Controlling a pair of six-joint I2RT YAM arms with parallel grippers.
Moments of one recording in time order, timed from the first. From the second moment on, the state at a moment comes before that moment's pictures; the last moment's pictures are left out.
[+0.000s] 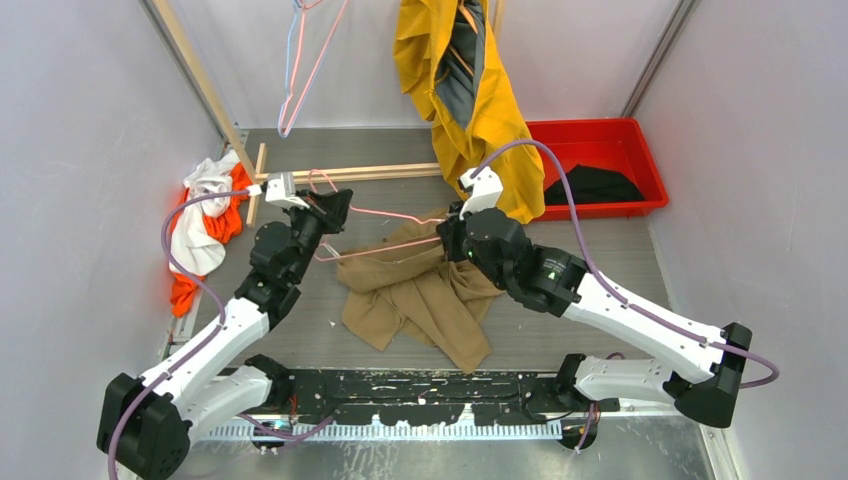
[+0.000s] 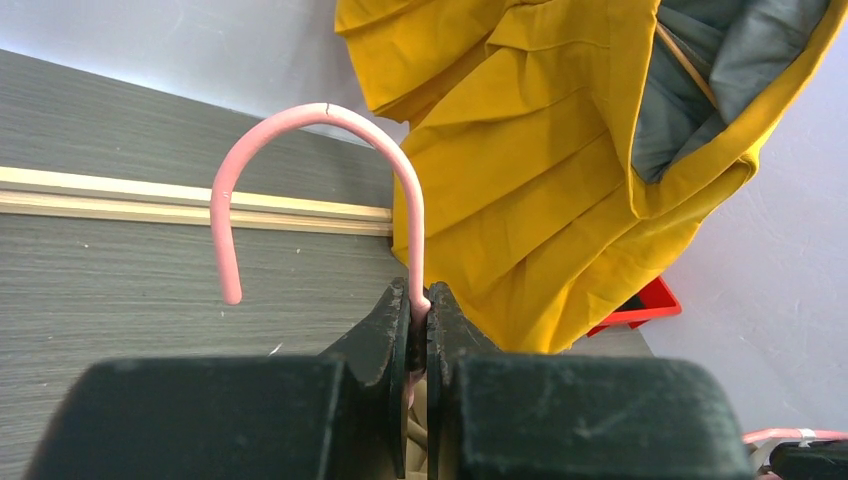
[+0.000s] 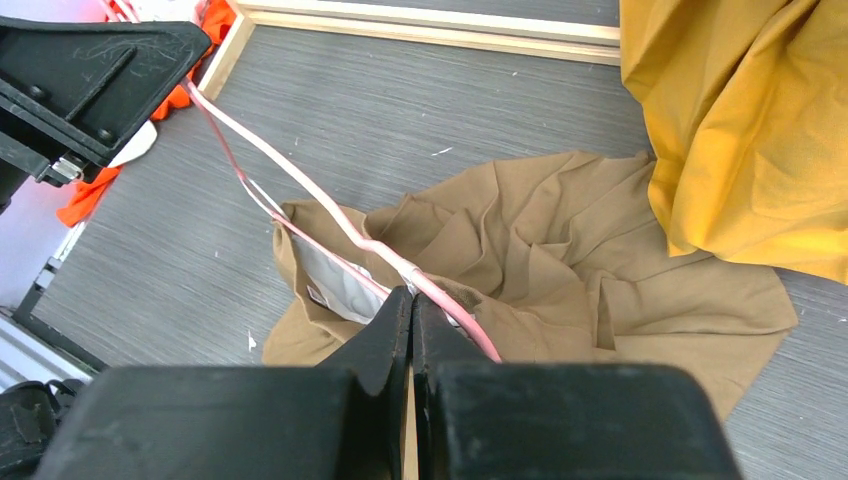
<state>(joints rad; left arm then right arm) -0.47 0.94 0.57 0.48 -0.15 -0.55 1.01 1.10 1.12 -0.37 0.48 0.45</state>
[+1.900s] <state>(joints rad) -0.47 0.97 1.03 -0.07 0.14 -0.33 1.01 1.15 1.61 -0.73 -0.01 0.35</state>
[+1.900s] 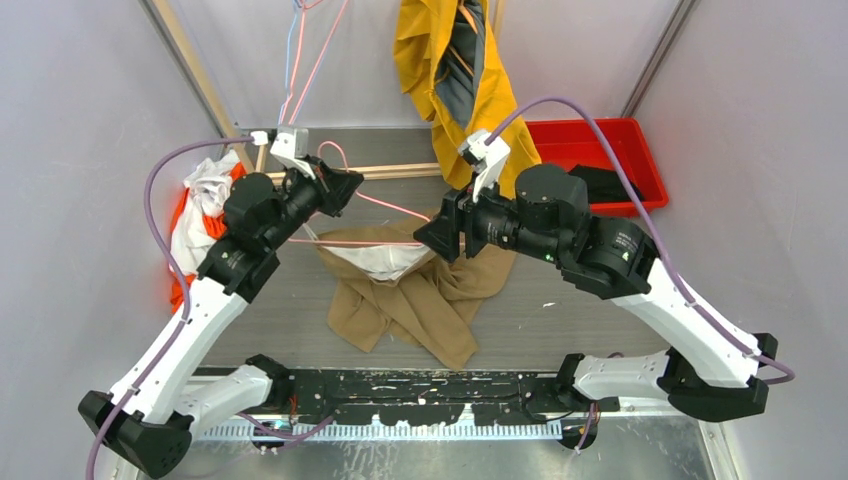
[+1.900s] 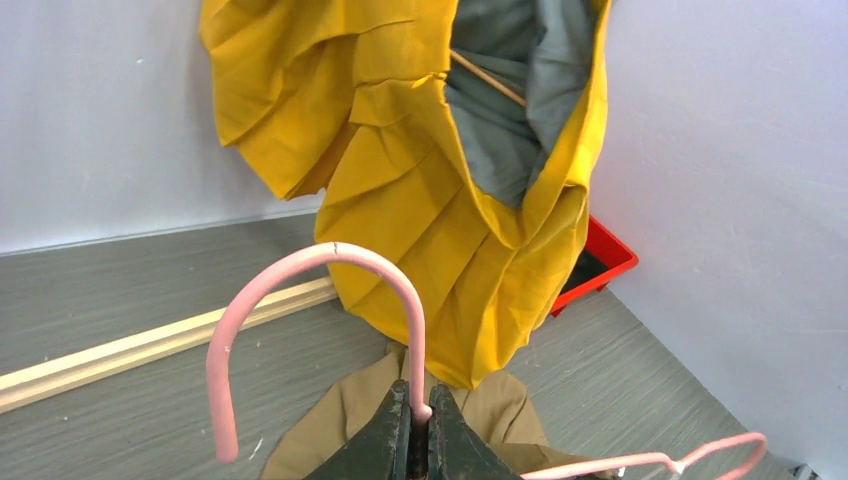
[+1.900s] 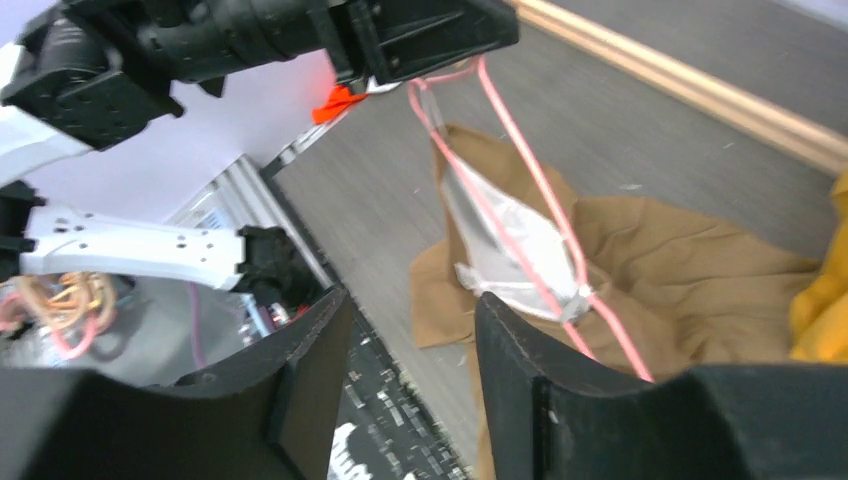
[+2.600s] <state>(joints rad) -0.47 1.08 1.44 -0.32 0.37 -0.25 0.93 1.48 1.85 -0.80 0.01 0.14</state>
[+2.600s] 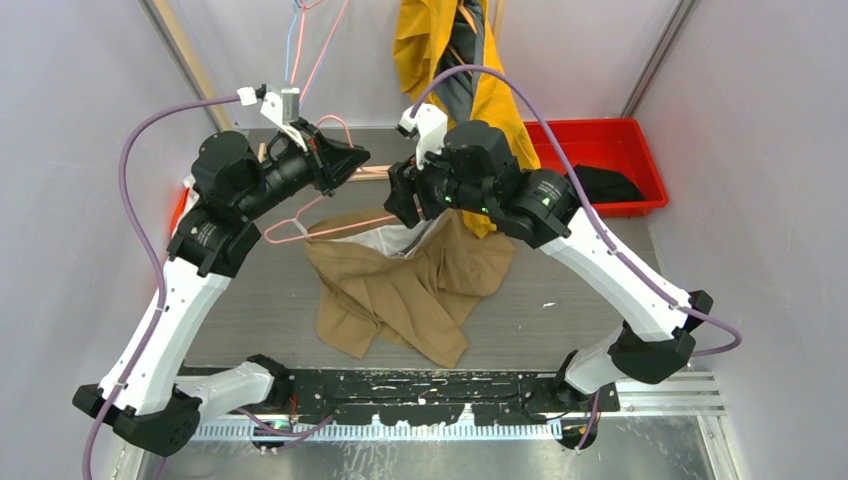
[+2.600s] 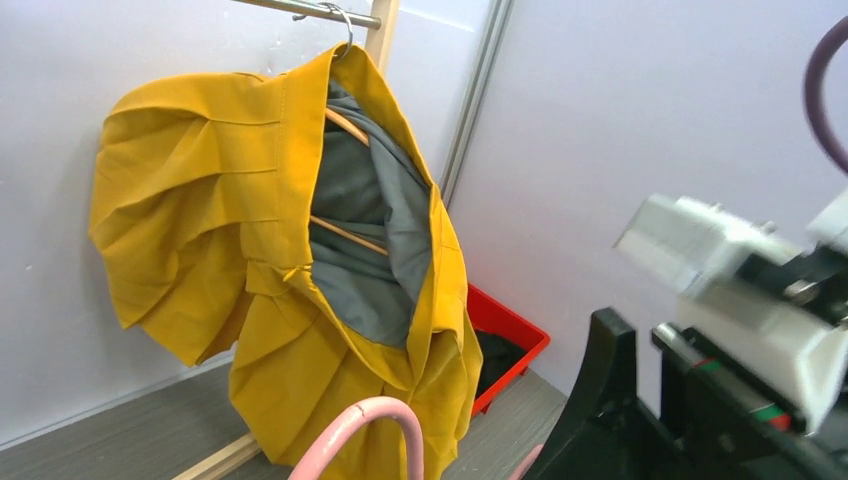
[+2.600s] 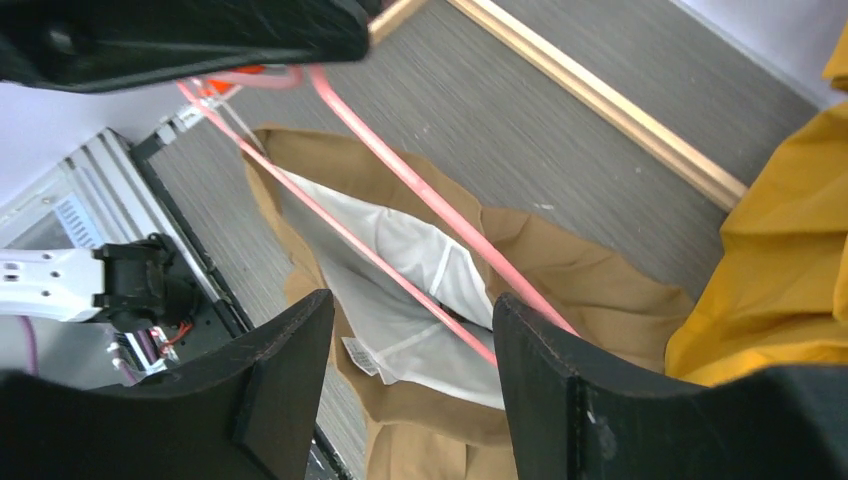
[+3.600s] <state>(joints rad) -0.47 1.17 1.62 -0.49 0.64 -0.19 0.70 1.57 2.13 -0.86 -0.56 -0.05</state>
